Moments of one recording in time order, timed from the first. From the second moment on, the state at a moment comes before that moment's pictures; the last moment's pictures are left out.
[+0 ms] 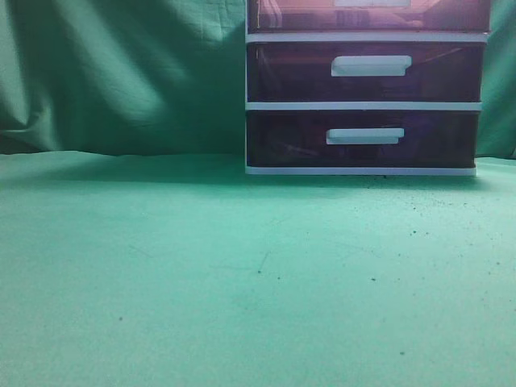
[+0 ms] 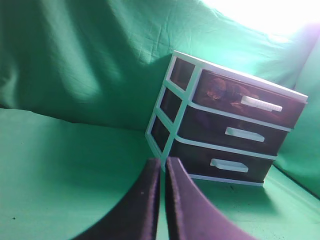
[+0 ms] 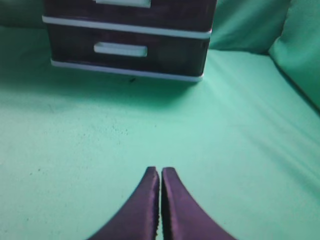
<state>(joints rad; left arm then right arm) -0.30 0.06 -0.10 1.78 0.02 -2.10 0.06 -0.01 0.03 0.24 0.36 -0.31</state>
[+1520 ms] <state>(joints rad) -0.30 0.06 -0.10 0.86 0.20 -1.50 0.06 -0.01 0.03 0.03 0.39 0.12</state>
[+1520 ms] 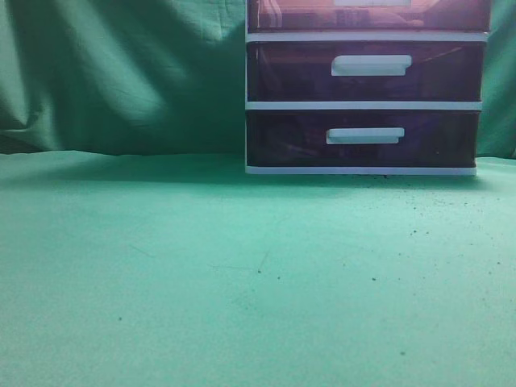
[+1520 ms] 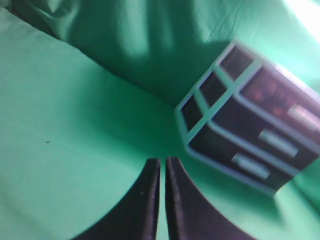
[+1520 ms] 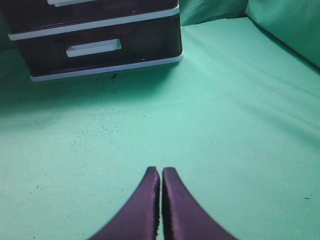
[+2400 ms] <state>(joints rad) -0.28 0.04 0.02 0.21 0.32 -0.28 0.06 -0.01 0.03 0.03 0.39 0.12</state>
